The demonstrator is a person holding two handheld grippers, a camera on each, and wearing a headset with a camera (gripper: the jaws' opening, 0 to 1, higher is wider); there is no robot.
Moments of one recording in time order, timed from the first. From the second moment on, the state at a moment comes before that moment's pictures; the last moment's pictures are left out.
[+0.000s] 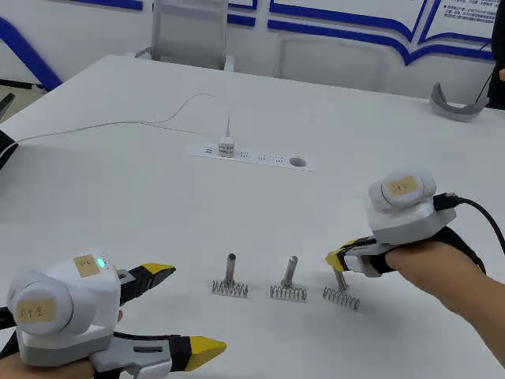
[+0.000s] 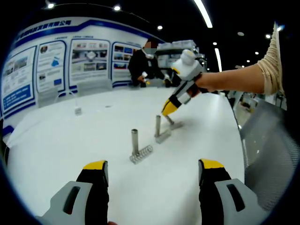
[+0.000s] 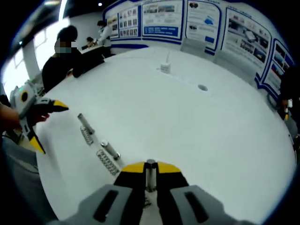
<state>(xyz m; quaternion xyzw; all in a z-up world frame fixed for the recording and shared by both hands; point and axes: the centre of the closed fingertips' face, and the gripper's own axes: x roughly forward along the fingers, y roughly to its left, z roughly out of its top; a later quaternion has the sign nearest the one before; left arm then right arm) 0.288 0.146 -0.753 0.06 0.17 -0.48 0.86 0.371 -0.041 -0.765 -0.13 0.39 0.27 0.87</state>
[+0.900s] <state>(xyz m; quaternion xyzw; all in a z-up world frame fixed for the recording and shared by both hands) 0.284 0.144 -0.753 0.06 0.17 -0.48 0.86 0.354 -0.042 -0.758 -0.11 0.36 0.27 0.89</state>
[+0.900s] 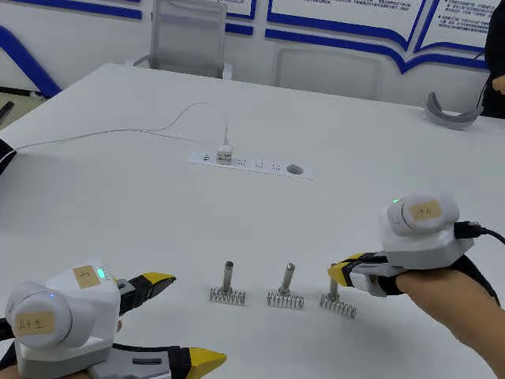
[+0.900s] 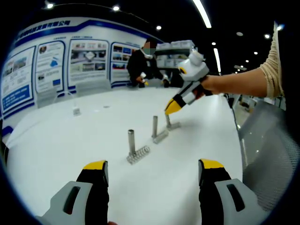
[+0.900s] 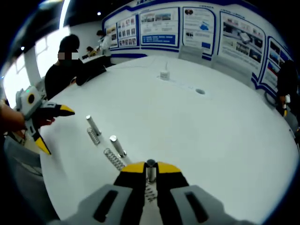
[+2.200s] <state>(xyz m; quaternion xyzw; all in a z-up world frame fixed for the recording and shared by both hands) 0.282 0.138 -0.749 0.06 0.16 -0.49 0.86 0.321 -0.059 -0.774 -0.16 0.36 0.32 0.86</state>
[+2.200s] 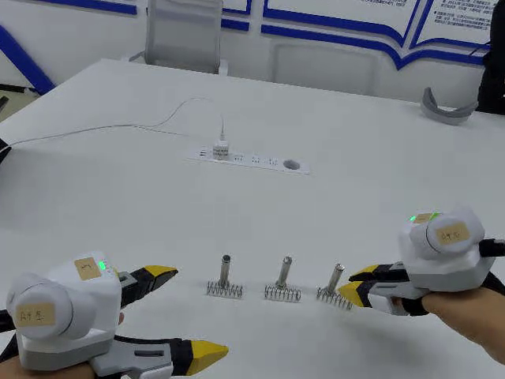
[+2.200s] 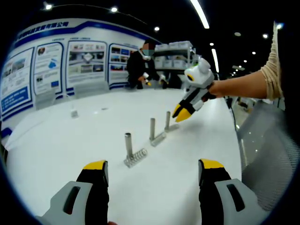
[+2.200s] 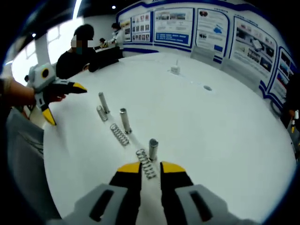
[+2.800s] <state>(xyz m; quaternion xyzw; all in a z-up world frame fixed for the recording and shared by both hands) 0.281 0.135 -0.749 0.06 0.16 -0.49 0.85 0.314 -0.057 -0.797 -0.22 0.39 0.39 0.81</state>
